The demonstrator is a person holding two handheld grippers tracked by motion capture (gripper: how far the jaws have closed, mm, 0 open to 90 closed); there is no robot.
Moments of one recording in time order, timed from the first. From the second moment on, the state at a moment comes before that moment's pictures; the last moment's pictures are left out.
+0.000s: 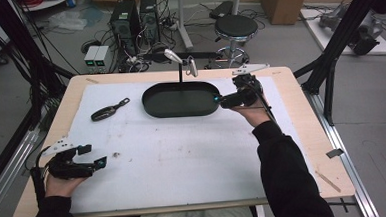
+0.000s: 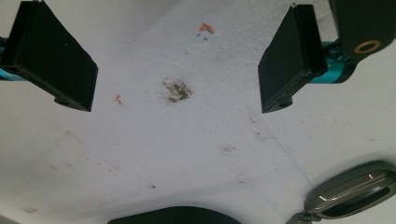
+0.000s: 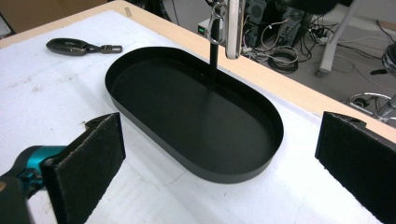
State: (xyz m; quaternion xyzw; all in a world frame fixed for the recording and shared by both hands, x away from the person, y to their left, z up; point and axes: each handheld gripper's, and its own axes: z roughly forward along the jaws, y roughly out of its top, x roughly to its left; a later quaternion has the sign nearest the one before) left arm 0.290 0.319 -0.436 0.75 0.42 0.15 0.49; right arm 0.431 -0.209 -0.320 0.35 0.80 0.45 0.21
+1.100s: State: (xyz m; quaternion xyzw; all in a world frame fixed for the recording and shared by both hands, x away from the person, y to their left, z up) left arm 0.289 0.318 -0.435 0.75 0.42 0.15 0.49; right arm 0.363 -0.253 -0.363 0.36 0.79 0.46 0.20
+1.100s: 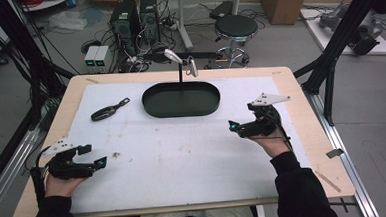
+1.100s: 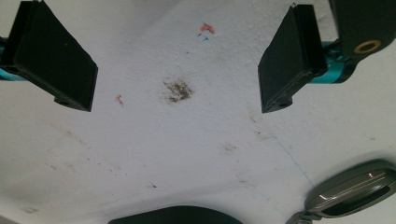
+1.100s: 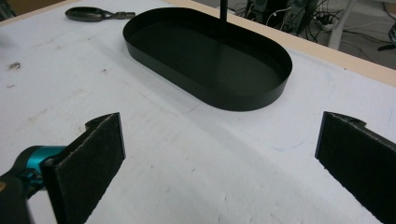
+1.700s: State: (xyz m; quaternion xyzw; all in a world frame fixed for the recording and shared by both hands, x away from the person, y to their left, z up) left arm 0.290 0.316 -0.435 0.76 0.42 0.15 0.48; right arm 0.330 -0.289 -0.400 0.40 0.77 0.47 0.17
